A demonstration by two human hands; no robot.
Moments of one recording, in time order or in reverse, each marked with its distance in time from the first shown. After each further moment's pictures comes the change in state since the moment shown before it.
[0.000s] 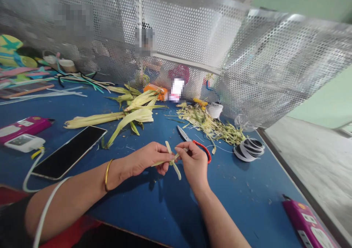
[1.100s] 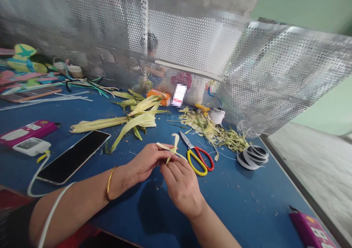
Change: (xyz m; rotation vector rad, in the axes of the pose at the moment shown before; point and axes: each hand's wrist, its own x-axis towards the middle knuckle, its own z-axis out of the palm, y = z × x) left_hand 0.003 0.001 0.003 -0.410 0.275 0.086; right_hand -0.022 -0.007 0.014 -0.618 -0.218 -1.090
